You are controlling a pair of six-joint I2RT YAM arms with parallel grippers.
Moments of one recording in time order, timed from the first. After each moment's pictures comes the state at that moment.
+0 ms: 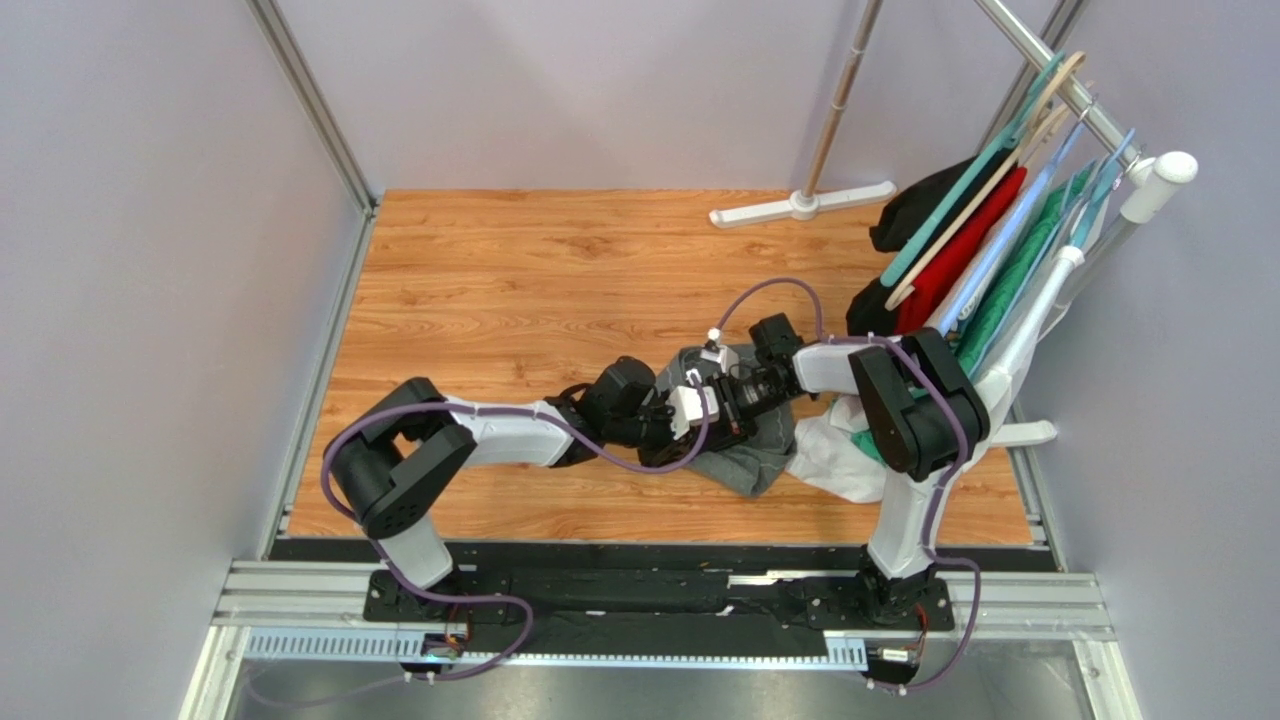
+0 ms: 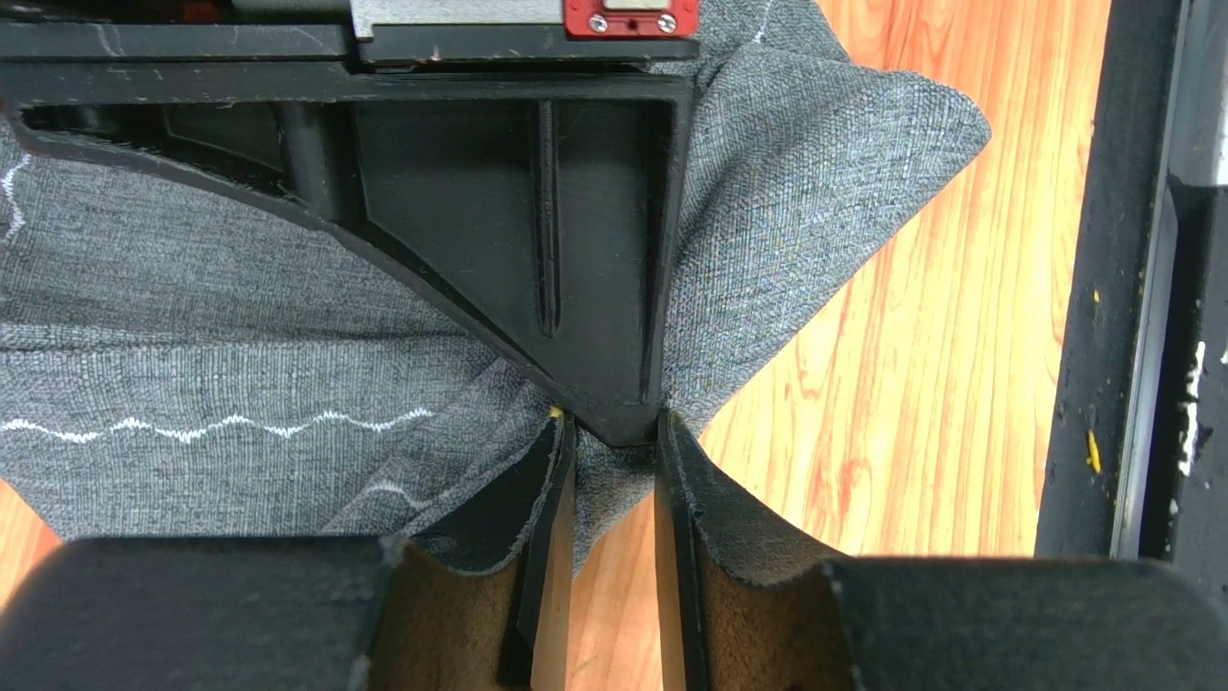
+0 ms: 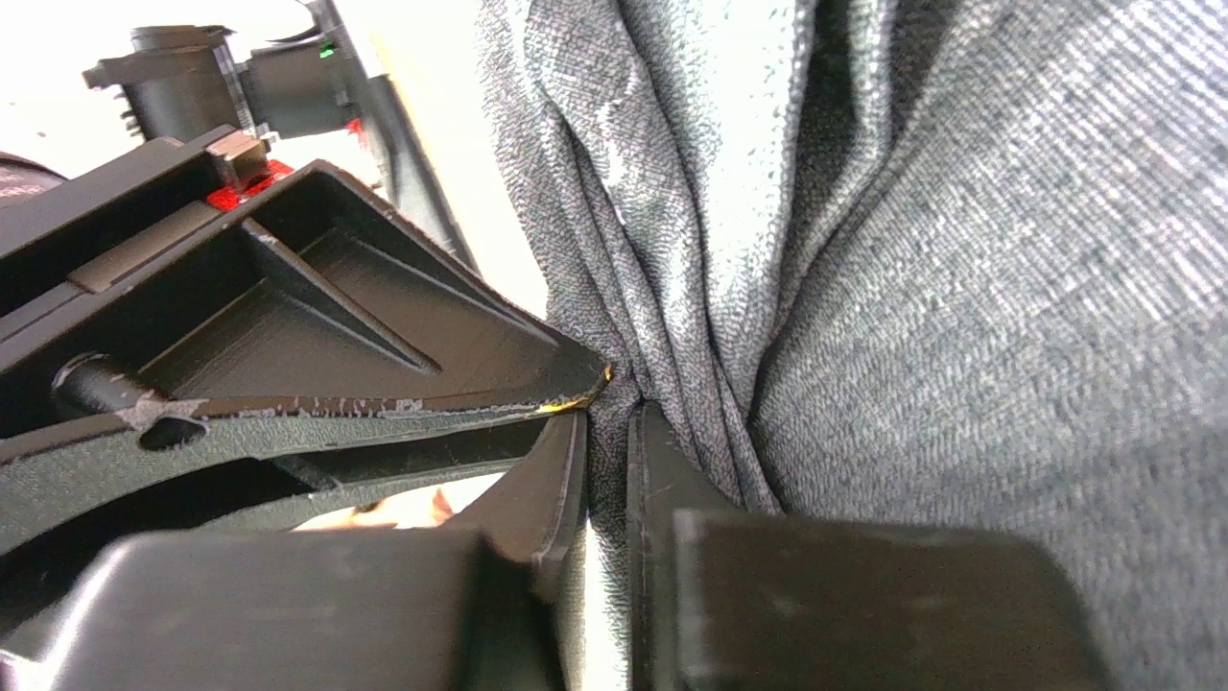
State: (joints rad) left arm -0.89 1.68 0.77 0.25 0.43 0.26; right arm 0.36 1.92 0.93 -0.32 -1.06 0.17
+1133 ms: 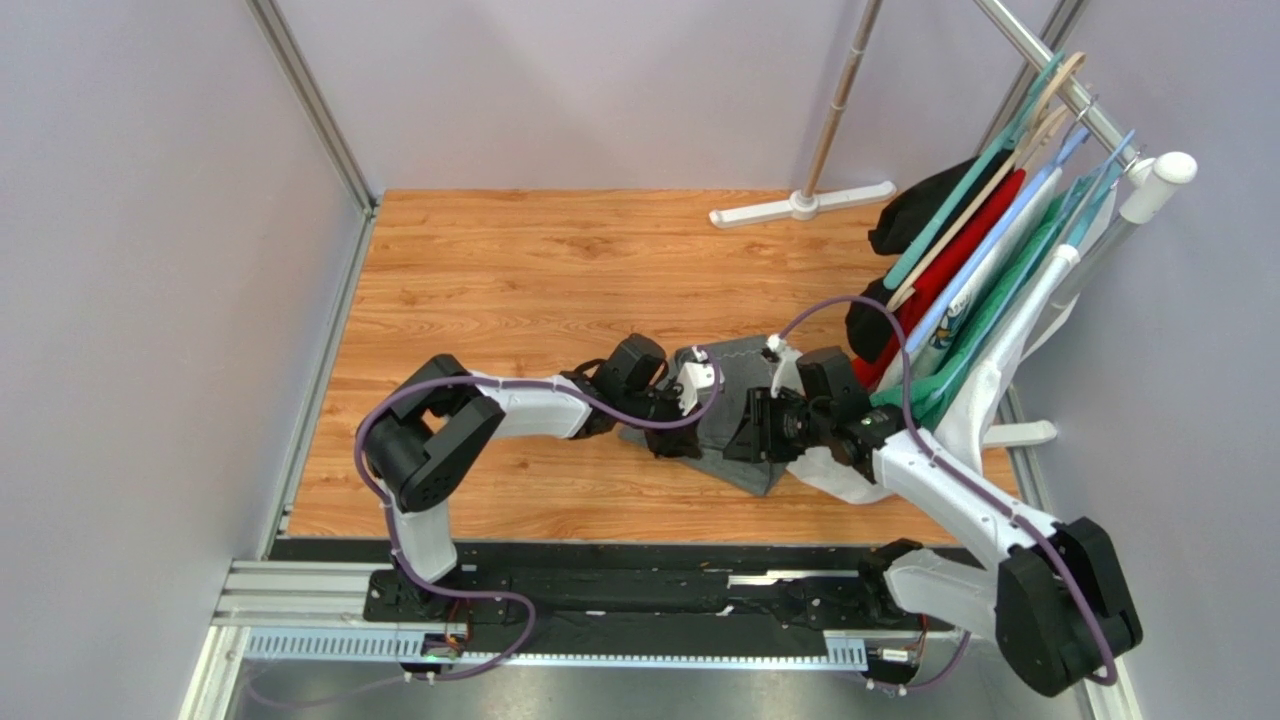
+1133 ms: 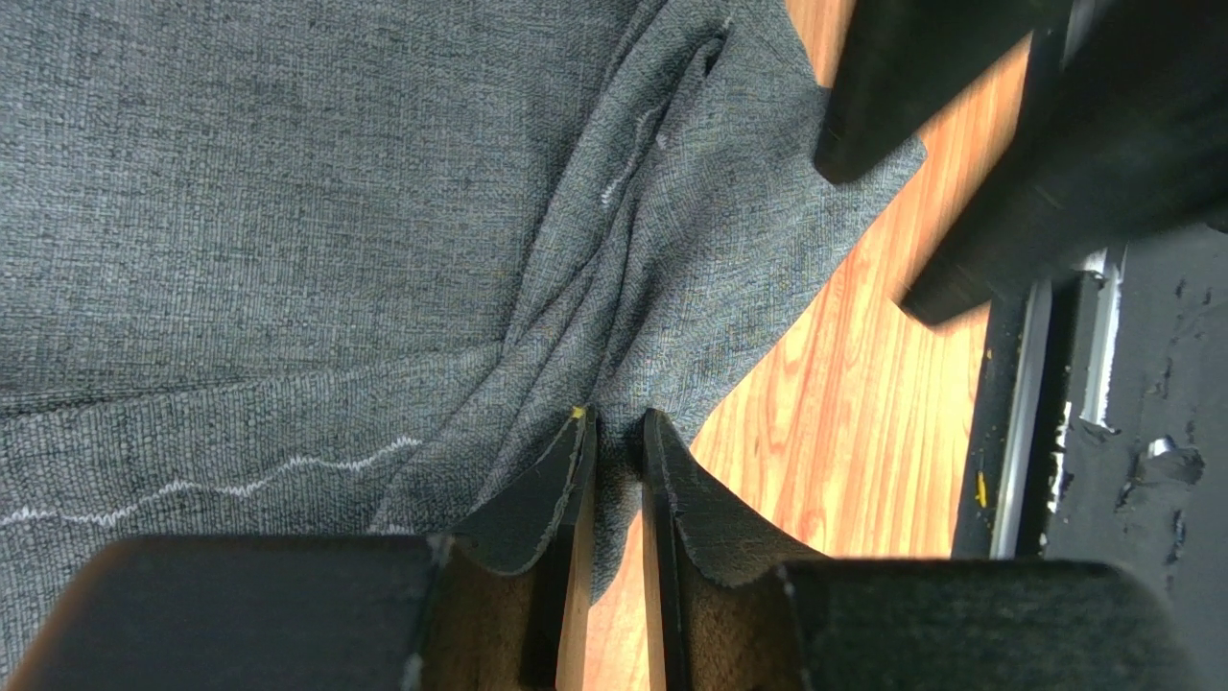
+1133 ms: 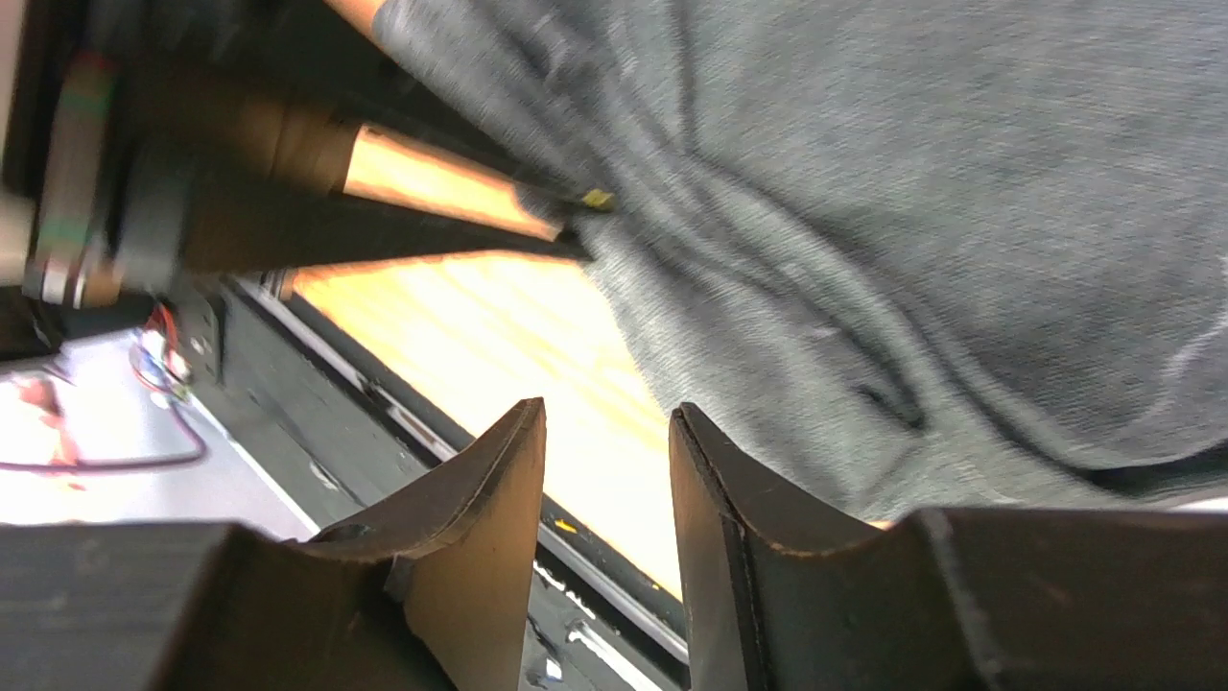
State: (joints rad) left arm -0.83 1.83 0.93 0.13 0.59 0.12; right arm 0.43 1.12 0.58 -0.33 -0.46 0.43
